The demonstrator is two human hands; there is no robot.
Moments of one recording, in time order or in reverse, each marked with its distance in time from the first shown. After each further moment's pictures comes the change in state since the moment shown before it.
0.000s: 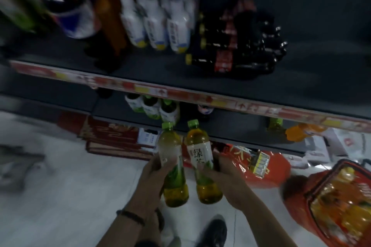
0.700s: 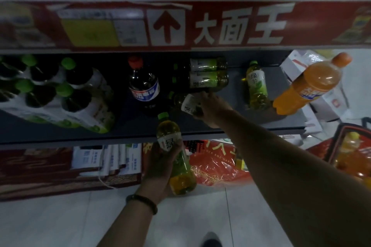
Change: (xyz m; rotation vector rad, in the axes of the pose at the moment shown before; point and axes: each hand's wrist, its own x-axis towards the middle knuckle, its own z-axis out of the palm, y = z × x) left_hand 0.266 -0.189 0.125 0.121 -0.055 -0.071; right_hand 0.316 0.113 -0.214 -1.280 0.371 -0.107
